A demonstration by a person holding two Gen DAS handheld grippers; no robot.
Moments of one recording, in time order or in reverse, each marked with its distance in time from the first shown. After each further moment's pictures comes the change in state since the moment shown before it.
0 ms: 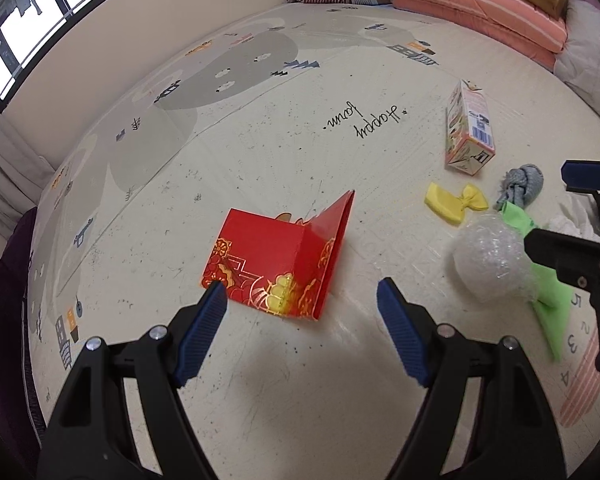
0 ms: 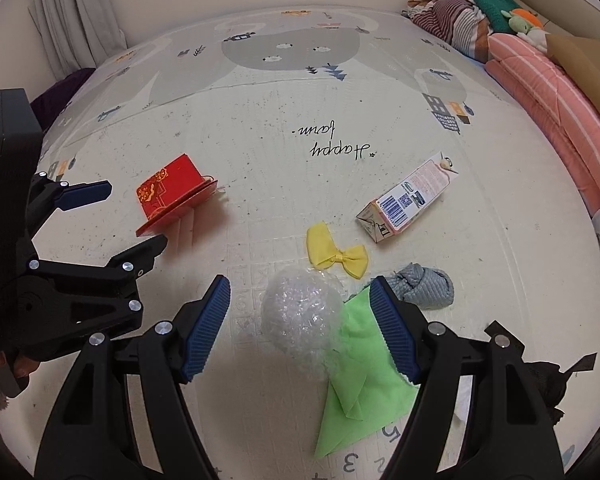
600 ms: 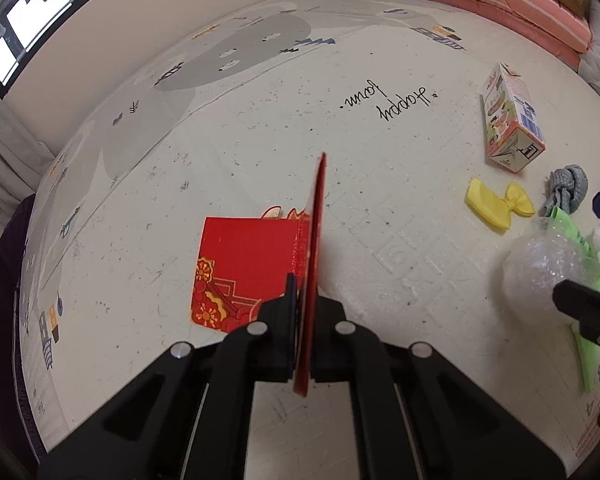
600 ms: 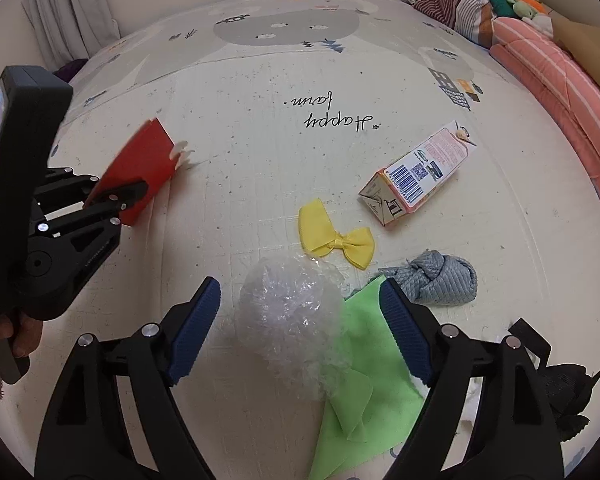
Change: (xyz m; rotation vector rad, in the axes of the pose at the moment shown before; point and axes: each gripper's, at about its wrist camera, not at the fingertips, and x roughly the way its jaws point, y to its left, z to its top) left arm 0.046 0.002 0.001 -0.045 0.025 0.020; right arm 0.045 -0.007 -0.013 0.002 0.030 -0.001
